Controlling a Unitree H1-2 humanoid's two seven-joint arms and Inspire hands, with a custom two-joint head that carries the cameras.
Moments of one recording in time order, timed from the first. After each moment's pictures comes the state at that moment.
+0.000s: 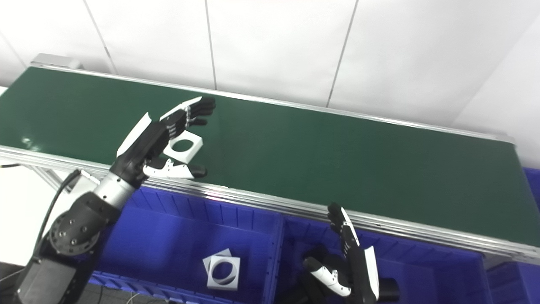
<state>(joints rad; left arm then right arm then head) -0.08 0.32 -0.08 -0.30 0.08 -0.01 -0.22 0.27 -0.07 0.18 0.04 -0.17 -0.39 -0.04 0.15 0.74</state>
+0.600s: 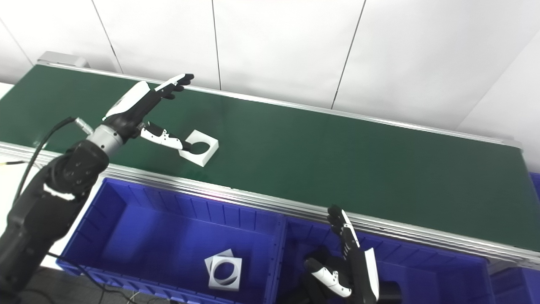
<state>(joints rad) -0.33 0.50 -0.14 0.11 0.44 -0.05 -0.22 0.25 -0.07 0.18 0.10 -0.14 -0.41 -0.03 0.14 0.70</state>
